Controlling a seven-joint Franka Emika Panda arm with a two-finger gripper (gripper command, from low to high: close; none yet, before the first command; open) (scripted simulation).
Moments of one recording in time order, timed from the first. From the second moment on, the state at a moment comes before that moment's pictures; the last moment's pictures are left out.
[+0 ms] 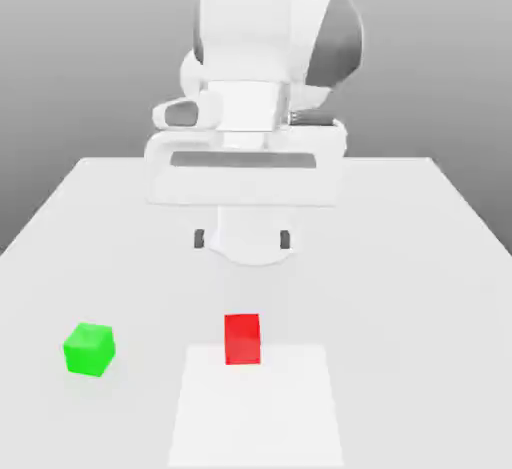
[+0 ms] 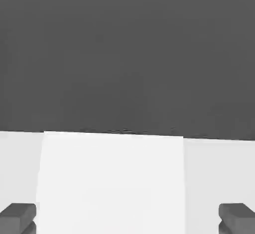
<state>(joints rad) -0.01 -0.30 -0.04 -2.89 -0.04 2.72 0.72</state>
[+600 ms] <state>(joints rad) -0.04 0.13 -0.01 -2.95 0.01 3.08 0.67</state>
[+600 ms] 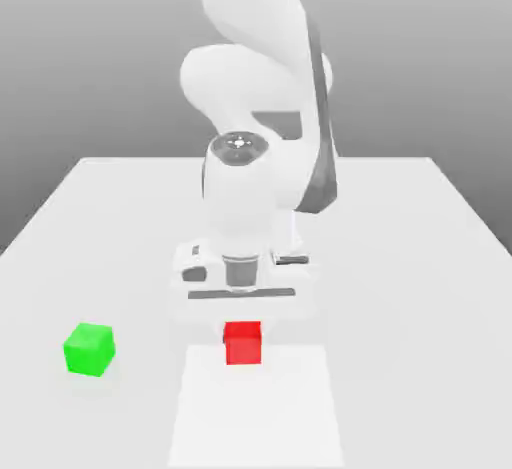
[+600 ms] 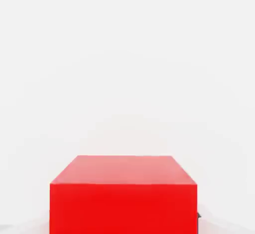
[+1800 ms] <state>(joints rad) -0.30 0.11 -0.31 -2.72 0.11 2.82 -0.11</state>
